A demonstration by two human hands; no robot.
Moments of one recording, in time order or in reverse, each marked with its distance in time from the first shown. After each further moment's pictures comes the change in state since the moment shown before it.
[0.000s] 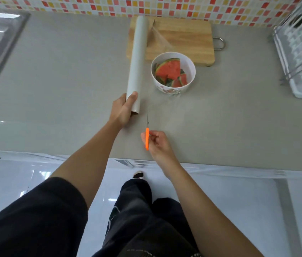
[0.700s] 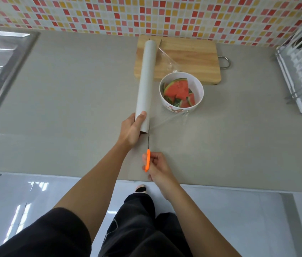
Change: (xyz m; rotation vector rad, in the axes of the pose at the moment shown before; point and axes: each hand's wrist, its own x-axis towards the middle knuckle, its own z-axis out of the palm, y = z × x) left_hand 0.003 -0.003 -0.002 -0.117 -0.063 -0.053; right_hand 0.011 0.012 0.025 -0.036 -0.050 0.189
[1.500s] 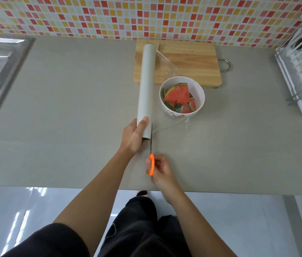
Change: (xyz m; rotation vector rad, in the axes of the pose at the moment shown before) left_hand 0.002 0.008 0.000 -0.077 -0.049 -0.044; right_hand 0.016 -0.004 0.004 0.112 0.035 -0.033
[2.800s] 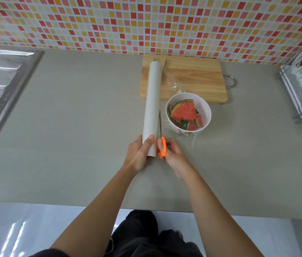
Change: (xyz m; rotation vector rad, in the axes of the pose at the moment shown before) left_hand 0.000 -0.001 -0.007 0.011 -0.071 0.033; right_hand 0.078 -0.059 -0.015 -0.124 -0.015 -0.126
